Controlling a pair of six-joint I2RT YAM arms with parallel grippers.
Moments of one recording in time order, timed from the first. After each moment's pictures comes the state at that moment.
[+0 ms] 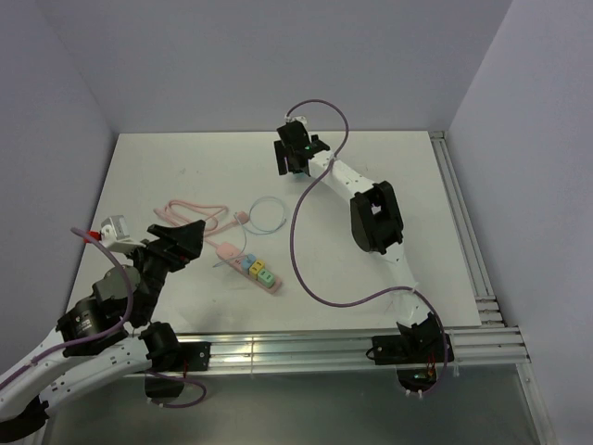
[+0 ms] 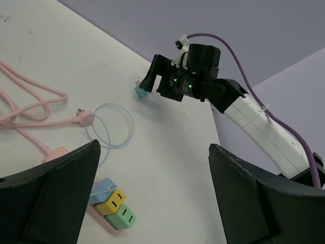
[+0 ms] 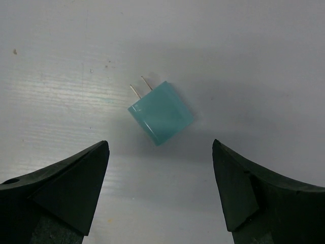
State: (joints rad) left arm -1.02 0.35 0.74 -0.45 -0.86 -0.85; right arm 0.53 2.45 2.19 -0.56 0.36 0.26
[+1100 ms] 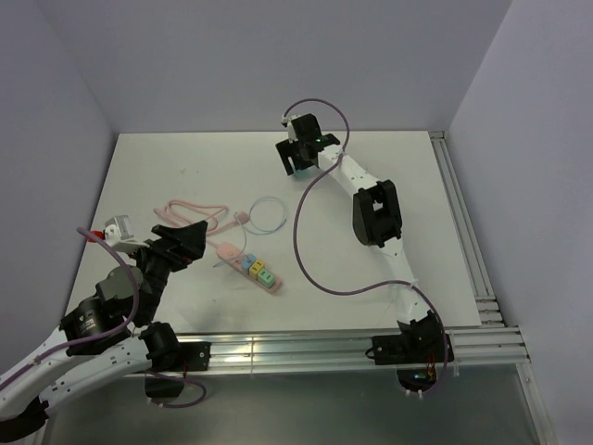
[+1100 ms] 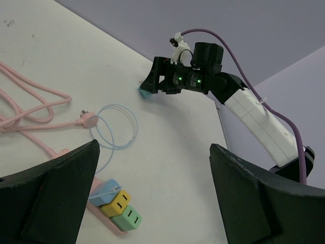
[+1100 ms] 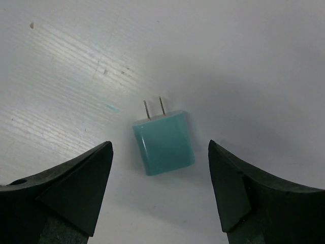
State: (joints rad) left arm -1.02 0.36 0.71 -0.42 -0.86 -0.81; right arm 0.45 2.57 2.37 -0.62 0.03 -0.04
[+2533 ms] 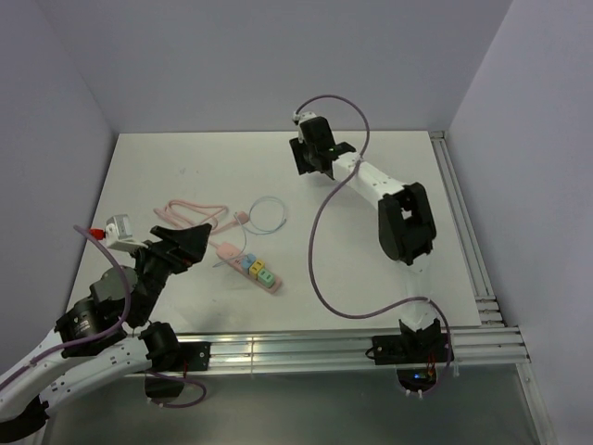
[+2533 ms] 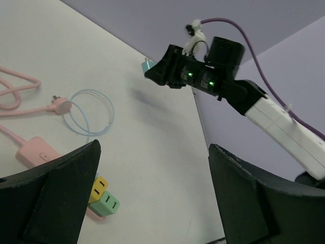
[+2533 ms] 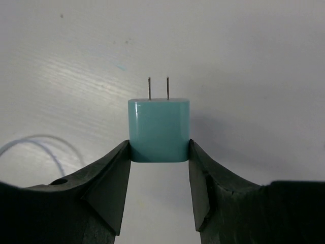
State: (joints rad) left arm -1.02 0.34 0.73 -0.44 -0.77 -0.87; right arm 0.48 2.17 1.83 -0.38 0.13 0.04
